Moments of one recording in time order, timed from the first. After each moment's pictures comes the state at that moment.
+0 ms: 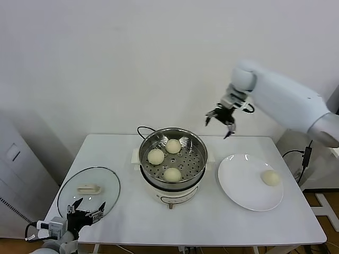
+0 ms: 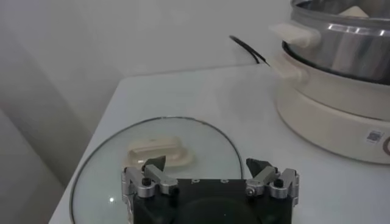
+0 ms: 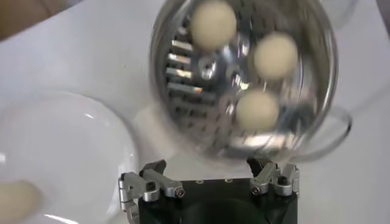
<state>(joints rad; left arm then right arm) 1.60 -0.98 -0.55 -2.07 -0.49 0.43 -0.14 0.52 0.97 -1.02 0.88 0.06 0.42 -1.41</state>
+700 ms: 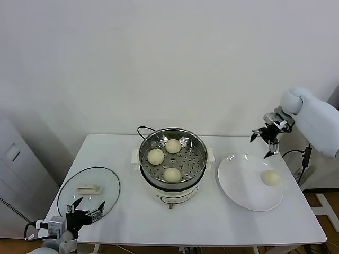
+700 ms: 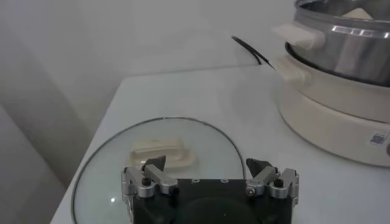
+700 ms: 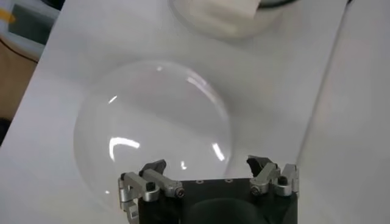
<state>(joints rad) 1.60 -0.98 -0.55 -2.07 -0.50 0.43 -0.14 0.29 0.83 -0.83 0.67 -0.10 0.40 -1.37</state>
